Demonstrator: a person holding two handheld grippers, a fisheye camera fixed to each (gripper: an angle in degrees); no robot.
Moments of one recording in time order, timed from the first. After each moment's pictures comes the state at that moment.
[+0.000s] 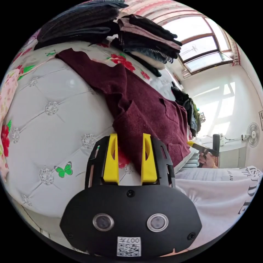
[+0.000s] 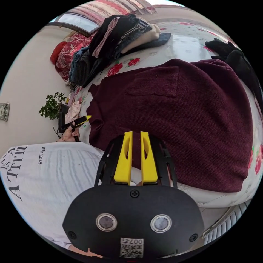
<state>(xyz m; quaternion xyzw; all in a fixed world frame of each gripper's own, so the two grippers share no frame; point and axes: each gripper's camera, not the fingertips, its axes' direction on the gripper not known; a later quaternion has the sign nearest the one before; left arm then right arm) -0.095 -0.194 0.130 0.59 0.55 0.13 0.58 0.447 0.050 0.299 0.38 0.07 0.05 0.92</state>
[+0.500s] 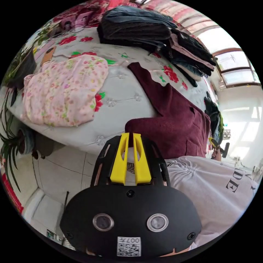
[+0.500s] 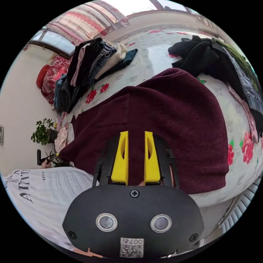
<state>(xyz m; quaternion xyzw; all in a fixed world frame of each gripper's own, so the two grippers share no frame) -0.182 -0.168 0.293 0.53 0.55 -0.06 0.64 0.507 0.097 0.225 0.46 0.09 0.15 0.87</state>
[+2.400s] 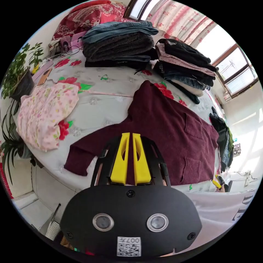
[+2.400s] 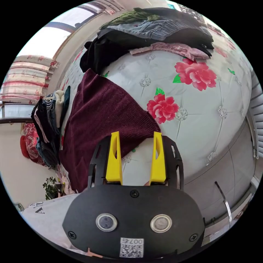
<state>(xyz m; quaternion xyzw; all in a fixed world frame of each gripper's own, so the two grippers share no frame) -0.150 -0.172 0.173 0.58 0.53 -0.15 0.60 0.607 0.328 0.176 0.51 -0.03 0.41 0.76</state>
